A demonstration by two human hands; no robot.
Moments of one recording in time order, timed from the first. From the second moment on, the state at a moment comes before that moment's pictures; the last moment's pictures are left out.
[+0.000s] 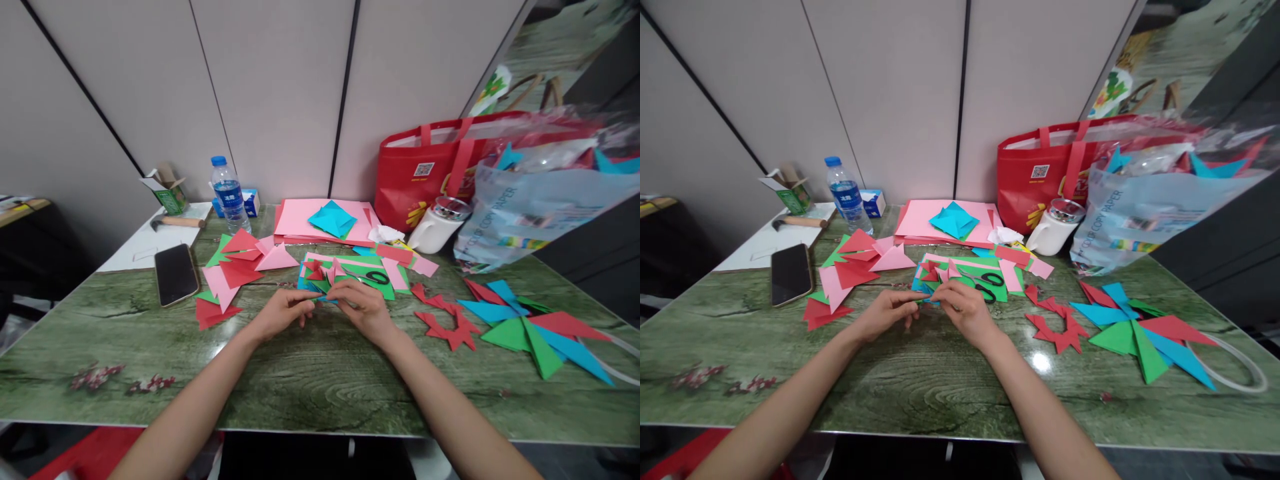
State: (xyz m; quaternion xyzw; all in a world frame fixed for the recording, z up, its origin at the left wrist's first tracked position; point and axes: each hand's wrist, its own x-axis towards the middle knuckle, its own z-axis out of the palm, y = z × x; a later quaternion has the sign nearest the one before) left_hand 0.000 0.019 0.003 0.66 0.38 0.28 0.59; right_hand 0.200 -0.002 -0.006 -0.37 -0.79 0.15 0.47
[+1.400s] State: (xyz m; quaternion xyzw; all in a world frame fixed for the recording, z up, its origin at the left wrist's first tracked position) left_hand 0.006 0.011 0.005 0.63 0.37 0.29 0.62; right_hand 0.184 -0.001 -0.019 -0.42 -0.58 0.46 0.53
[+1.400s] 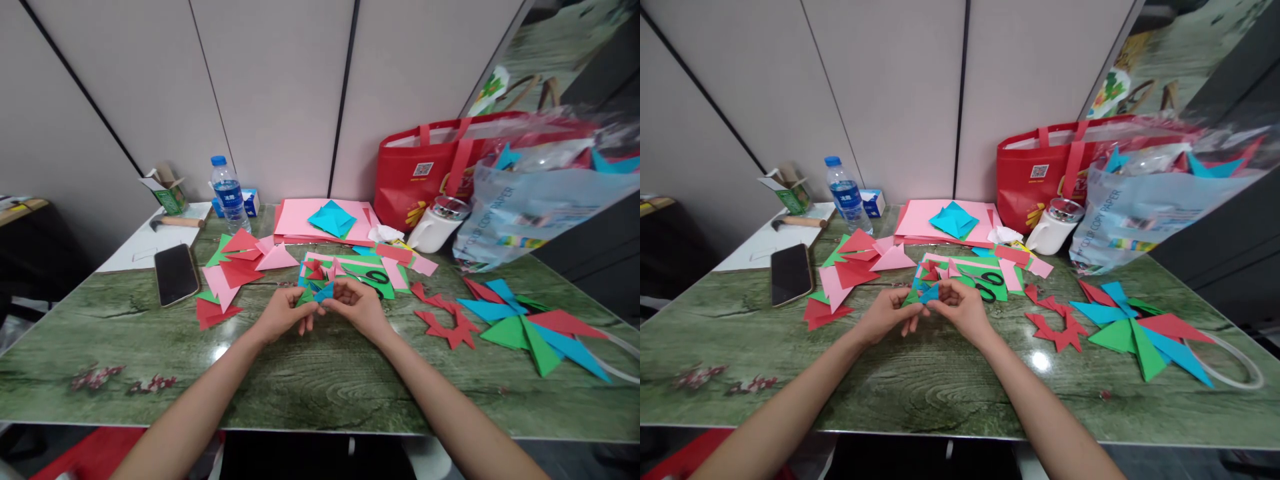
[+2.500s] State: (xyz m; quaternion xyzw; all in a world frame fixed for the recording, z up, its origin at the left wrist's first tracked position) left_hand 0.008 0.014 0.002 0.62 0.38 0.33 0.61; right_hand 0.186 0.003 -0.020 -0.42 -0.58 0.50 0.49
